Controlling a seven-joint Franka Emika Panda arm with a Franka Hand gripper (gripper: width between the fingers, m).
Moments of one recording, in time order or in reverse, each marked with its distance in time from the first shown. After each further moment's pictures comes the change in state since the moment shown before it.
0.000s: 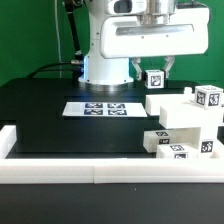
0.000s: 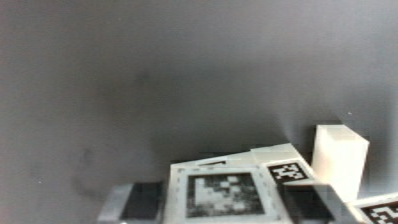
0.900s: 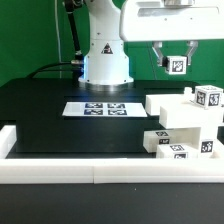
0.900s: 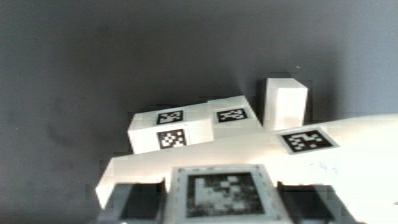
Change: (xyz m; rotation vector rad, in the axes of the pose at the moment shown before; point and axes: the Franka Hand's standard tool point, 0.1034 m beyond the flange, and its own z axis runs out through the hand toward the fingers) arm 0.024 -0.036 -0.028 -0.023 0.033 -0.005
